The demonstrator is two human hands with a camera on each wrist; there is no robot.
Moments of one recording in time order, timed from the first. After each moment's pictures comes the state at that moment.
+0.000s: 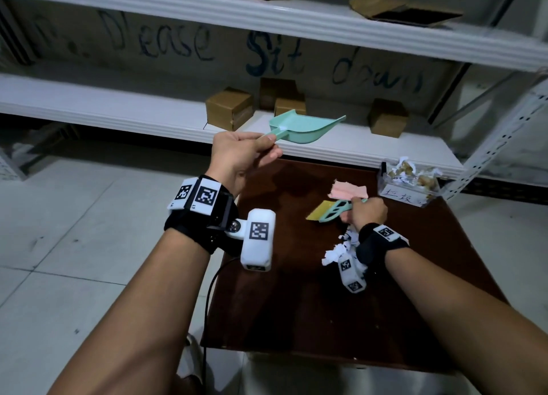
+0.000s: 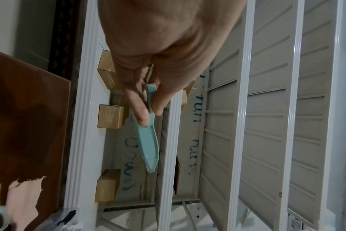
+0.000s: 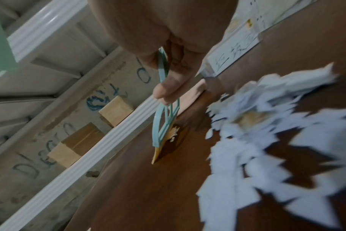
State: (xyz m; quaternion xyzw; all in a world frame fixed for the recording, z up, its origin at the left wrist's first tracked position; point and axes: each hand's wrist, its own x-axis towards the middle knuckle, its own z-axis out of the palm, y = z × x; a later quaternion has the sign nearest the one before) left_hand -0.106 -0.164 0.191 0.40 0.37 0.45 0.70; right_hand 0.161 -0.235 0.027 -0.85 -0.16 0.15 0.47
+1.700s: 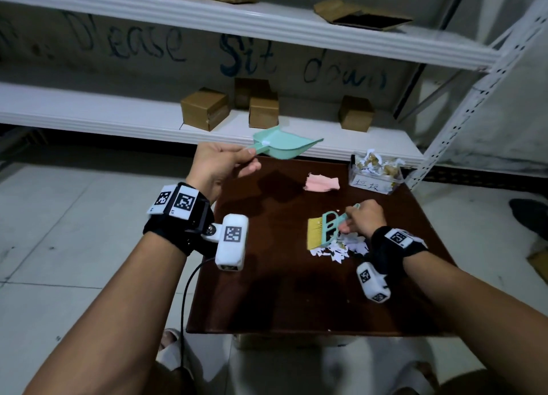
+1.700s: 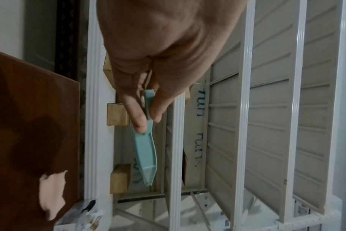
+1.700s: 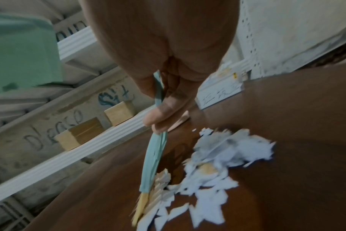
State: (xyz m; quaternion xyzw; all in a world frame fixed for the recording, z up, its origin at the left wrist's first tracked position) left_hand -0.110 -0.188 0.184 0.44 0.38 0.39 0.71; right_hand 0.194 -0.315 0.039 -0.82 -0.23 0.29 0.43
